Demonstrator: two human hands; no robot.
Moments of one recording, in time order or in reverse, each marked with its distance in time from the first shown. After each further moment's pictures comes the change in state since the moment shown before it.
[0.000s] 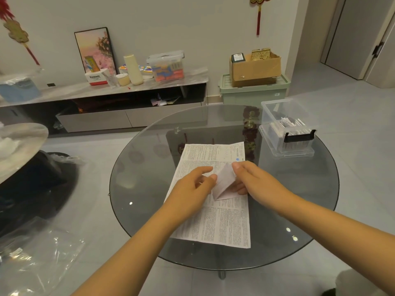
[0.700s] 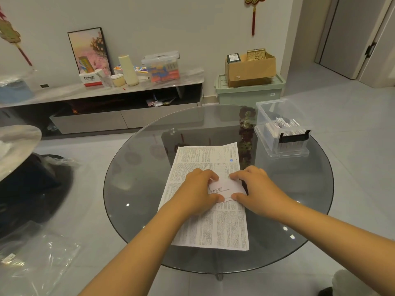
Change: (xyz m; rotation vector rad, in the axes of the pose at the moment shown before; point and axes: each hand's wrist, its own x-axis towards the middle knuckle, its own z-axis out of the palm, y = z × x) left_hand 0.027 0.011 0.015 0.452 -0.128 0.011; right_hand 0.002 0.014 -0.006 -0.647 -0.003 -0.066
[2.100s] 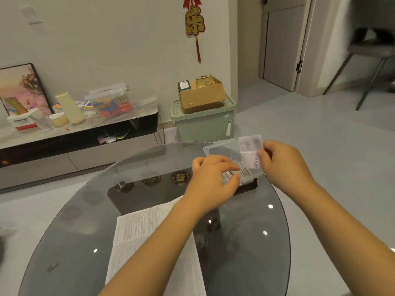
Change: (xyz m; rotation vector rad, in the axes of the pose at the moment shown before) left_hand 0.129 0.133 -0.011 -0.007 0.222 0.591; right_hand 0.042 0.077 -0.159 0.033 0.591 0.292
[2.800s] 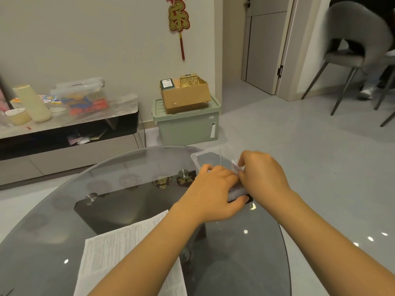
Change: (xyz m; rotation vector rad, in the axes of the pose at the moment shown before) left_hand 0.038 -0.029 0.037 0.213 -0.179 0.303; right_hand 0.031 0.001 0.038 -0.380 -0.033 -0.036
